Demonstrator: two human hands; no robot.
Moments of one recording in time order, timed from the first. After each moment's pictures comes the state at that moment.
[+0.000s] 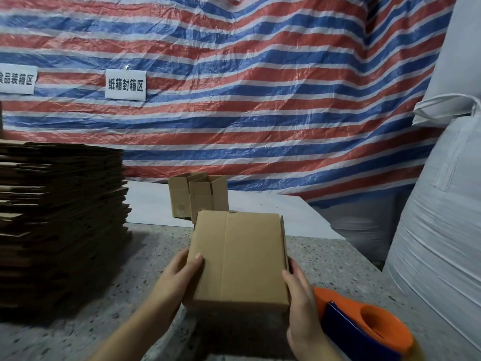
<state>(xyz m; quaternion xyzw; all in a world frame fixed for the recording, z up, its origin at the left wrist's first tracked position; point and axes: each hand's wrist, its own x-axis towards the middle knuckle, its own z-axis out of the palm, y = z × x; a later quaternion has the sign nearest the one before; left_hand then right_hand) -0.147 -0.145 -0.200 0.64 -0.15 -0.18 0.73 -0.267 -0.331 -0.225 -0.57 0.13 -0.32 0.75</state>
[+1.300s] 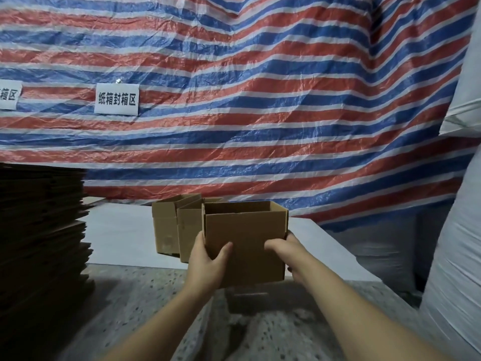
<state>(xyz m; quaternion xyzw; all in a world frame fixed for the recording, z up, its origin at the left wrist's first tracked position) 0.032 -0.306 -0.192 0.68 -0.23 0.03 0.70 -0.042 -0.476 -0.145 -0.76 0.27 -0.19 0.57</state>
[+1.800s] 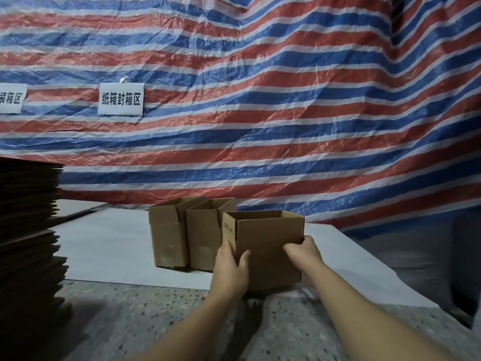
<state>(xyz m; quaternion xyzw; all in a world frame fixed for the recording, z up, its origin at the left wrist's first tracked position) 0.125 -0.388 -0.229 0.75 -0.24 0.08 0.61 0.062 -0.545 -0.182 -0.75 0.34 -0.26 0.51</state>
